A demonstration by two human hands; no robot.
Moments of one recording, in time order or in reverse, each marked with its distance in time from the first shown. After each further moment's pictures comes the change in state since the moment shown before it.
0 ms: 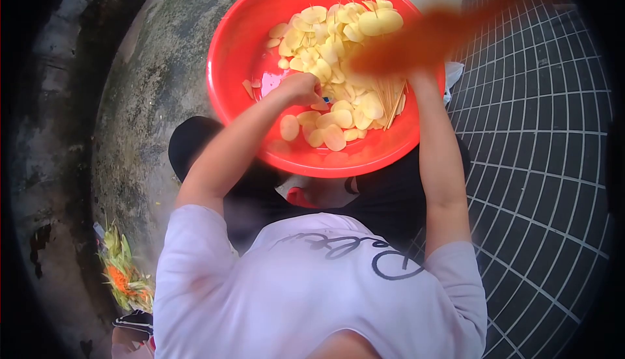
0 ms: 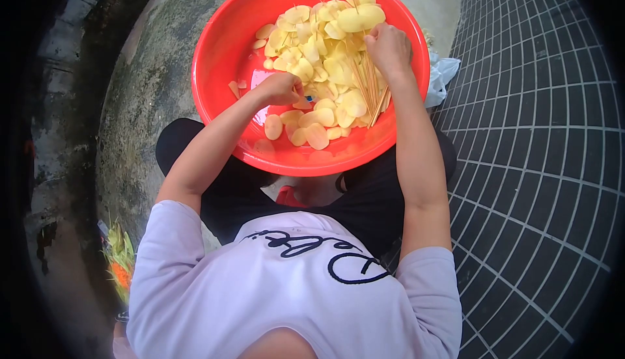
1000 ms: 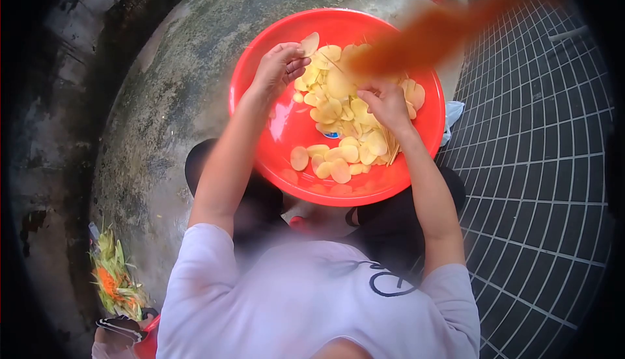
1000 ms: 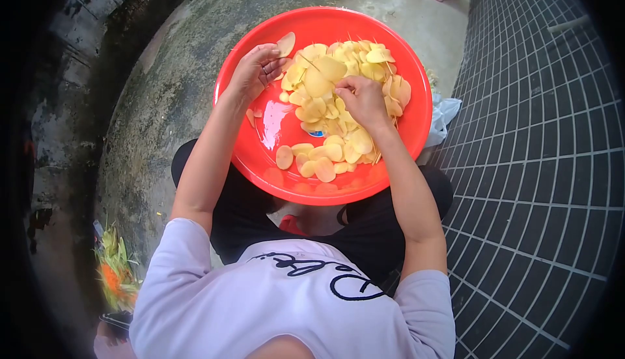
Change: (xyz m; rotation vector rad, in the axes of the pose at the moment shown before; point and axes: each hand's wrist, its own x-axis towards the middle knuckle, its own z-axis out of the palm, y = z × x) left_hand -0.042 -0.003 -0.114 -1.569 0.566 0.117; right_hand -0.031 -0.039 0.033 0.743 -0.198 -0.196
